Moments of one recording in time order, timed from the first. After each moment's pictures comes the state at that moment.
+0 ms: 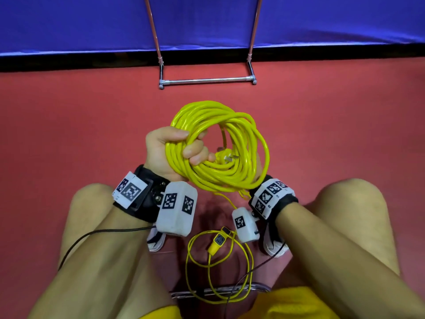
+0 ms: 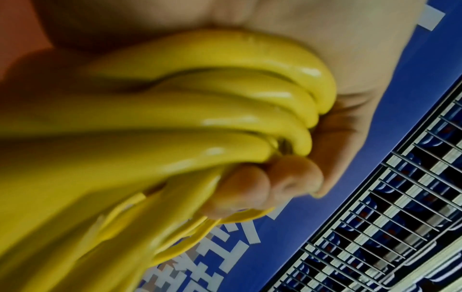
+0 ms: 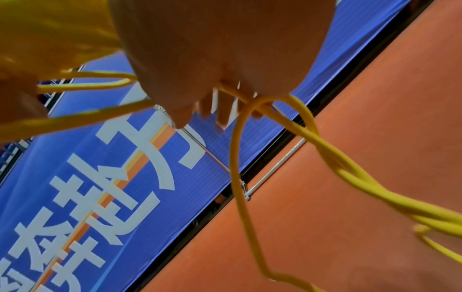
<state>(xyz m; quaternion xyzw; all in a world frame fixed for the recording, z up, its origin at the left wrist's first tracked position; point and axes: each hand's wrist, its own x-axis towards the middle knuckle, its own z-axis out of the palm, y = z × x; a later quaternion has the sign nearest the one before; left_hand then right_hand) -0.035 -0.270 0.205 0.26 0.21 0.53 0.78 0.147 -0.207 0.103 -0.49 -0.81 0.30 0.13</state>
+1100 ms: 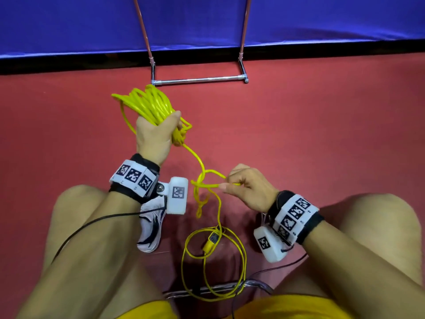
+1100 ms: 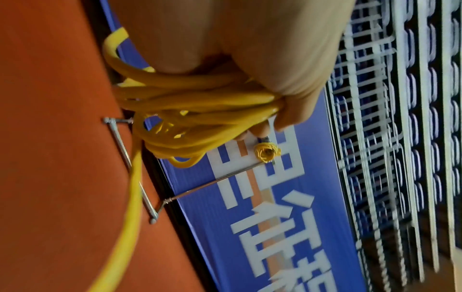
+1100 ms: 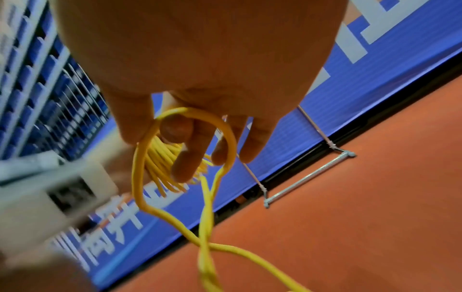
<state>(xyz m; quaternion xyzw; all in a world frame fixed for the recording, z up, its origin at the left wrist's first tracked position) -0.054 -0.228 0.171 0.42 0.60 0.62 0.27 0.193 -0.245 0.120 -0.35 -0.82 0.40 0.19</state>
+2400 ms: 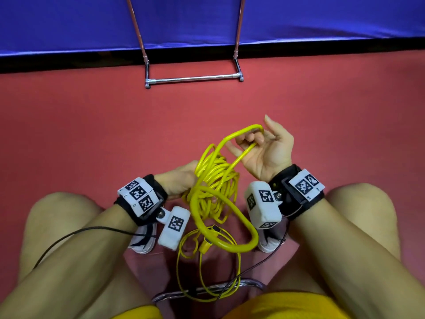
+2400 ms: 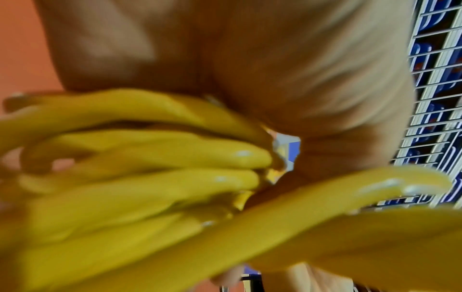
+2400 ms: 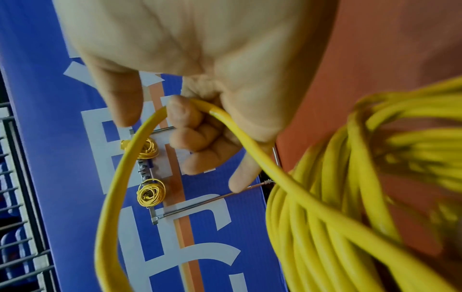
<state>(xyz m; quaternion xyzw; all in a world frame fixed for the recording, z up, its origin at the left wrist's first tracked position) -0.009 -0.263 0.144 0.52 0.39 0.25 0.72 0.188 -0.208 0.186 -0.31 -0.14 0.80 0.50</state>
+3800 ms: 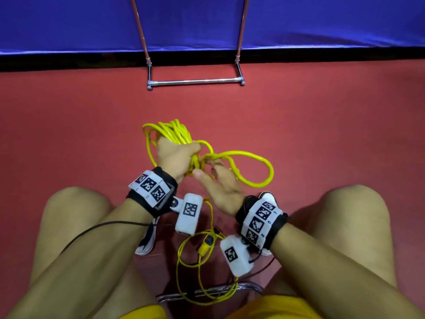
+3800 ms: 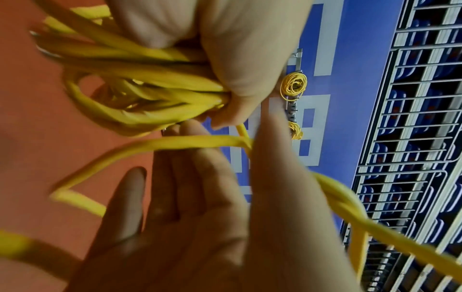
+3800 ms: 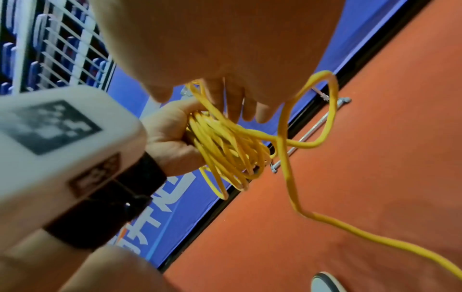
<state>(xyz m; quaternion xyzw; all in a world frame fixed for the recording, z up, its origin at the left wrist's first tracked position) -0.007 -0.233 0.138 0.29 0.67 0.56 0.40 0.134 -0.265 0.123 -0.45 -0.70 0.47 0.28</state>
